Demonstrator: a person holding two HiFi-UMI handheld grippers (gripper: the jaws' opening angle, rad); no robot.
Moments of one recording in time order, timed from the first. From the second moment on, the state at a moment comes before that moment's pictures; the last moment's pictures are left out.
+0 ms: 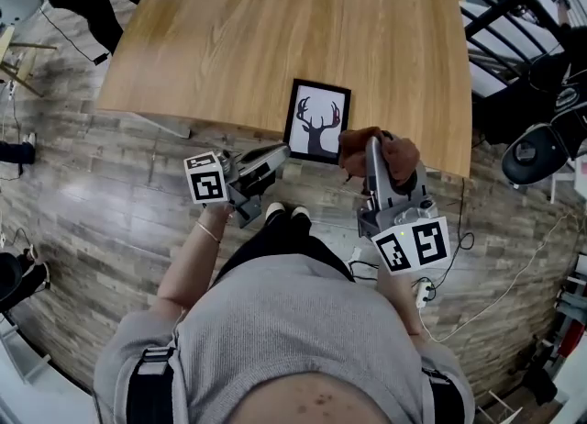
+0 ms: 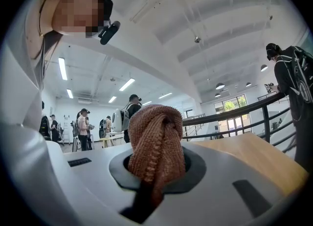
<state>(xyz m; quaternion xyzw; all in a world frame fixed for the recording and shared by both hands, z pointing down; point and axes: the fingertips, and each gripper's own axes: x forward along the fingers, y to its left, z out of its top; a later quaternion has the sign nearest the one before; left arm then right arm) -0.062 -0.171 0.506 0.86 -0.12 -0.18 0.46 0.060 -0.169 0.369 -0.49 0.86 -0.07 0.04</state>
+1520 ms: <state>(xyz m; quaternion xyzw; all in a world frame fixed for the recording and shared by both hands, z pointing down) -0.001 0.100 0.354 0.90 -0.40 -0.14 0.13 0.092 0.149 0.336 -0.52 0.85 0.00 0.06</state>
